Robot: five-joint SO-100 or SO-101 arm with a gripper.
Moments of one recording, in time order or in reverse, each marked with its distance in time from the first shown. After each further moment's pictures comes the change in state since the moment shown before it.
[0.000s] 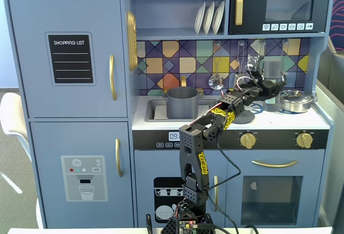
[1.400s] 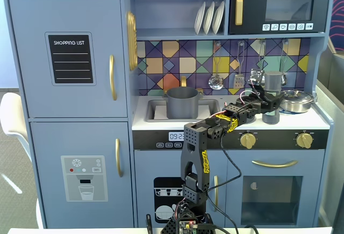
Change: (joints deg) arm -1.7 -7.5 7.5 -14.2 2.7
